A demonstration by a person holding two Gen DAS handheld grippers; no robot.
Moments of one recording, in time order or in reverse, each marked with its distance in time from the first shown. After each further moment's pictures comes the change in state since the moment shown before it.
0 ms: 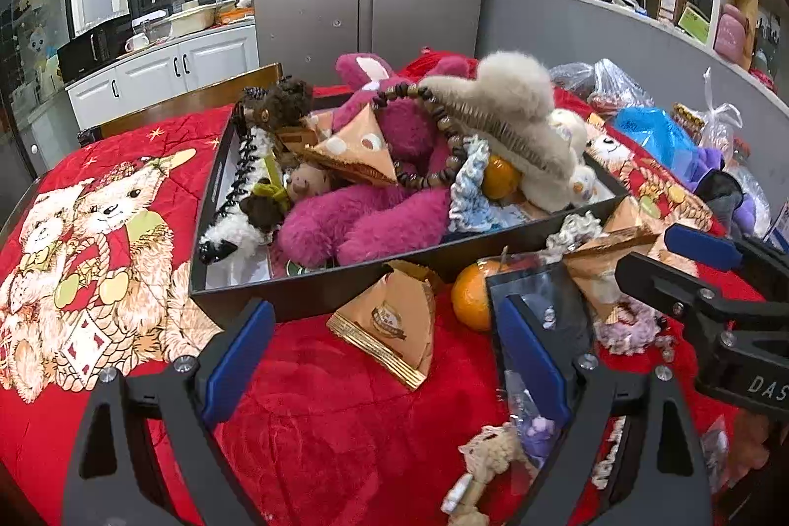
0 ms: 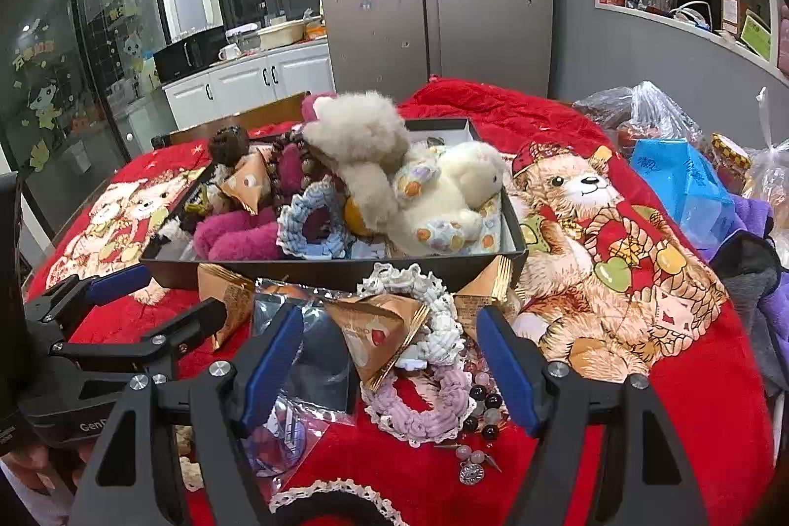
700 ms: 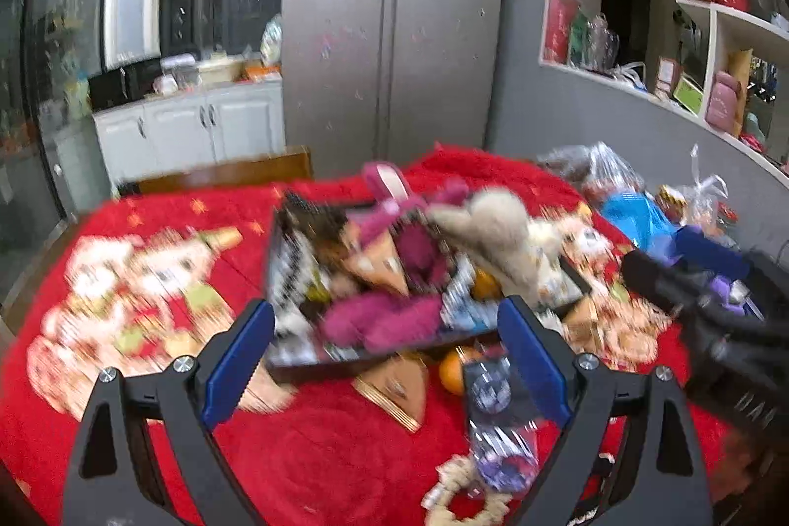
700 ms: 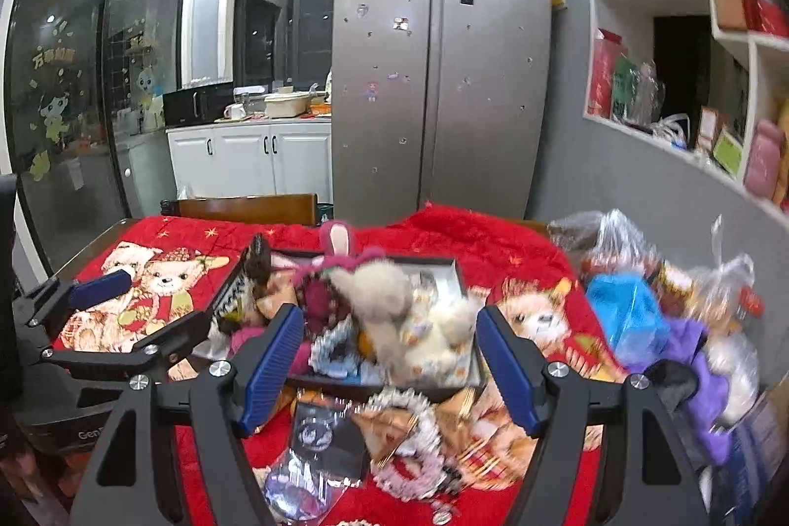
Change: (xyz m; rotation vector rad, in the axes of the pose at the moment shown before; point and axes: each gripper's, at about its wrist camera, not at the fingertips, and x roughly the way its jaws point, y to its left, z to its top) left arm -0.080 0.003 0.031 -0.049 -0.176 0.019; right arm -0.083 0.033 0.047 -0.080 -0.247 -0.075
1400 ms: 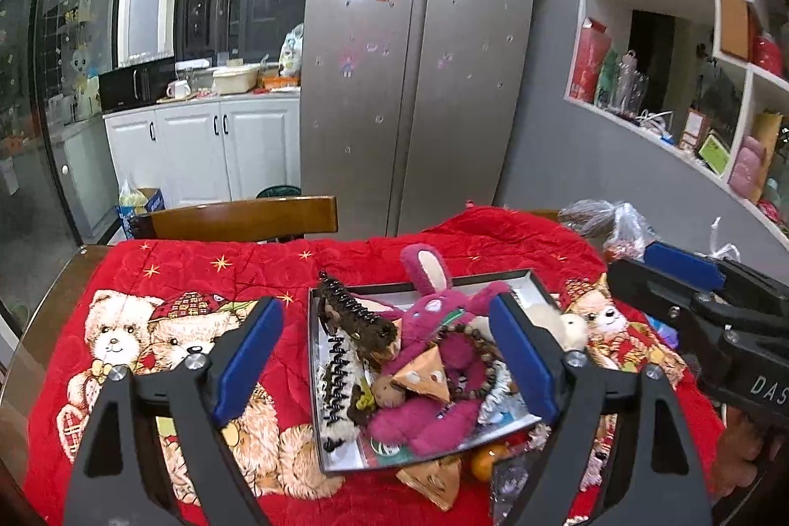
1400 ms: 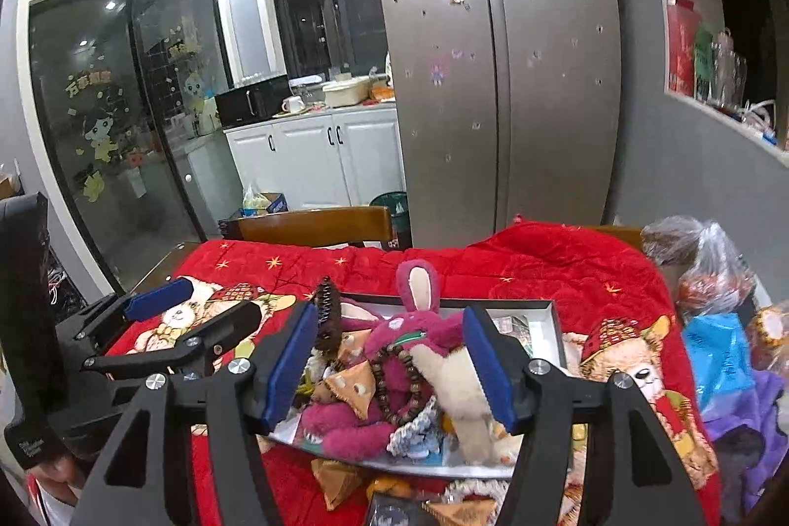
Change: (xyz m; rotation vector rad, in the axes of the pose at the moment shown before) left arm -0.004 0.050 0.101 -0.050 -0.046 0.027; right arm 0.060 0.017 0.090 0.029 0.083 0.237
